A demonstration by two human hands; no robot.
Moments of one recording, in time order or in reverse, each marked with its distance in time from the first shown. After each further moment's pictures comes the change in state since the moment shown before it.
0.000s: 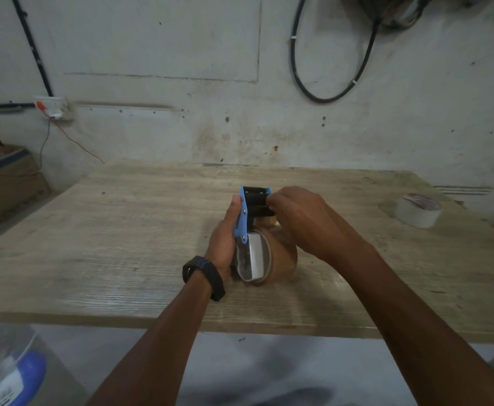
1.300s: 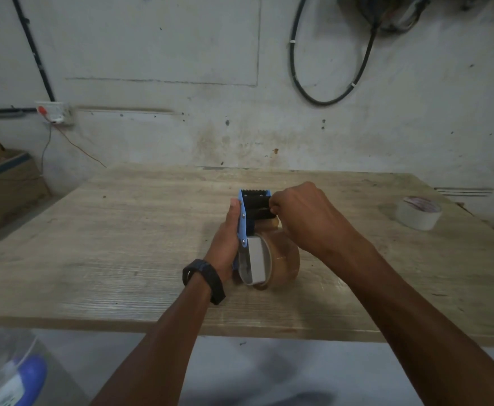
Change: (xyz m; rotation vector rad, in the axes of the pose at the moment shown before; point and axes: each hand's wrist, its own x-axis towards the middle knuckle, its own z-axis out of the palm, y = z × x) left_hand 0.001 0.004 0.005 0.112 0.007 -0.059; right_hand 0.012 -0.010 -0.020 -0.045 -0.124 0.194
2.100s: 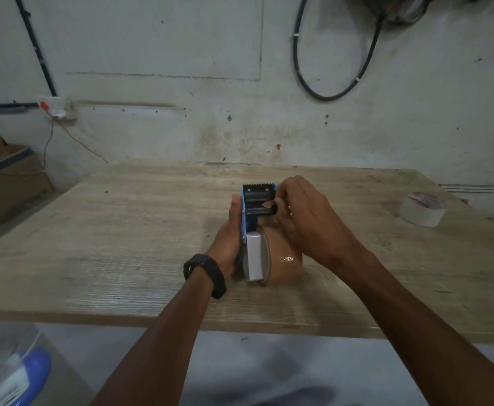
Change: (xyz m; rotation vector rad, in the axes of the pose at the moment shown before) left_hand -0.005 0.005 0.002 0.079 -0.009 0.004; right_hand -0.017 0.007 0.022 0.387 0.278 -0.084
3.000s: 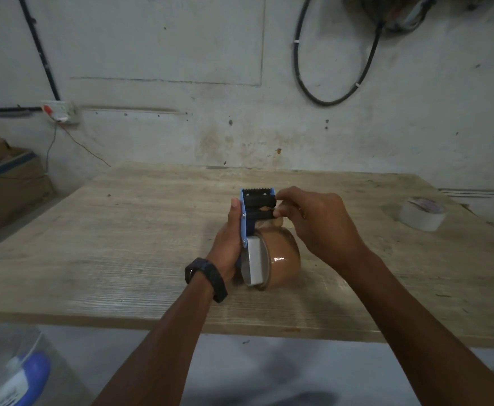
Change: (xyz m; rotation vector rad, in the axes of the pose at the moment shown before) left_hand 0.002 -0.006 -0.006 -0.079 0.003 0.046; right_hand -0.003 0.005 -0.009 0.011 0.159 -0.104
